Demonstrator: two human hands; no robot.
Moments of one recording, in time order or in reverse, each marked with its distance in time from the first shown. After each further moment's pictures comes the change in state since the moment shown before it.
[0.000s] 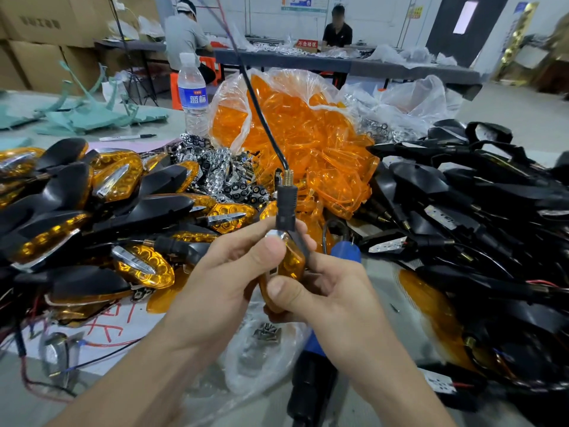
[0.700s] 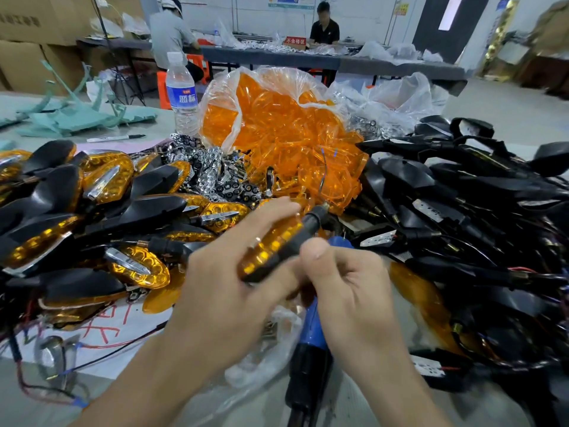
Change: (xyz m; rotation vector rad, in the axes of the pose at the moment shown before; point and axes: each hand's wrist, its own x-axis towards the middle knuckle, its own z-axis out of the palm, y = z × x) left_hand -0.008 -0.002 0.005 0.882 0.152 0.560; right_hand -0.008 -0.021 0.008 -0.308 0.334 -0.207
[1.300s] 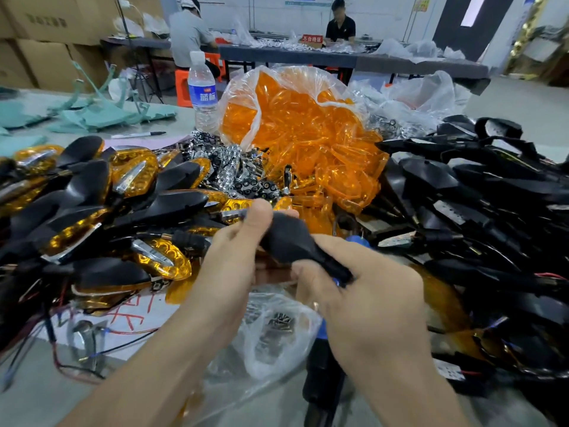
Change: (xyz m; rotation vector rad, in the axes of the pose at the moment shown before) left_hand 0.012 -0.008 0.001 -0.725 0.037 -0.769; right_hand -0.009 -0.006 0.001 -0.440 0.037 -0.047
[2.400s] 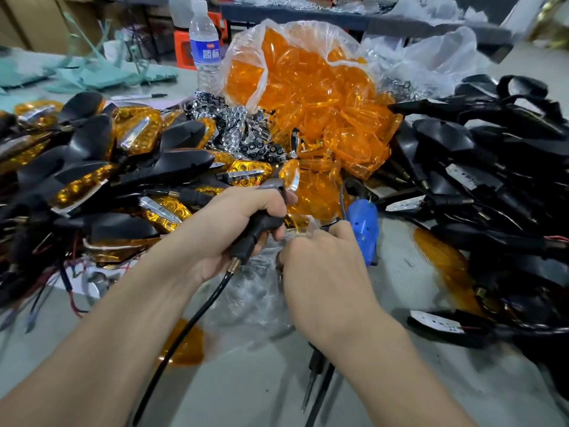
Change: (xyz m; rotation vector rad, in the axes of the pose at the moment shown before) left_hand 0.019 0.008 -0.027 0.199 -0.234 -0.232; right_hand -0.001 -0.017 0.030 -0.658 -0.505 -0.263
